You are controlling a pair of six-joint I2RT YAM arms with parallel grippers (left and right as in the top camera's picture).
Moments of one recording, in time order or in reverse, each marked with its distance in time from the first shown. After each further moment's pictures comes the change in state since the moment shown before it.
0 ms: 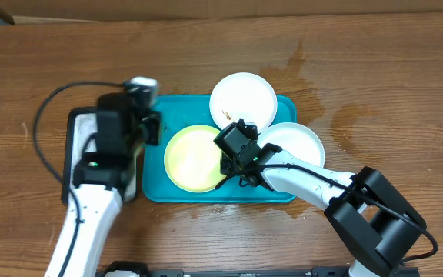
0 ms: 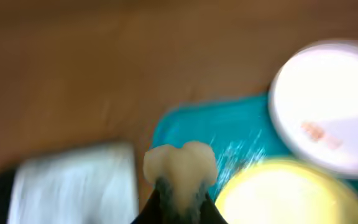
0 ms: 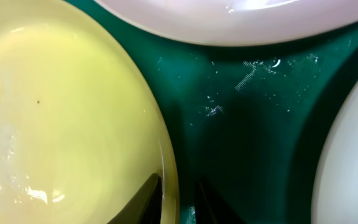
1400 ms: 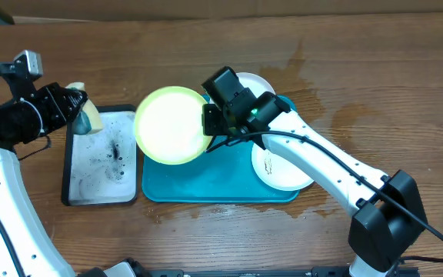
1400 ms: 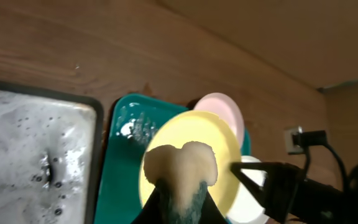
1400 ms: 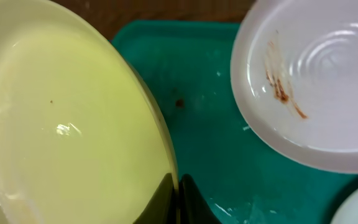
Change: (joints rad) left arm 0.567 0.234 0.742 -0.774 0.757 -0.072; right arm -0.059 0.009 0.537 -0.372 -0.144 -0.203
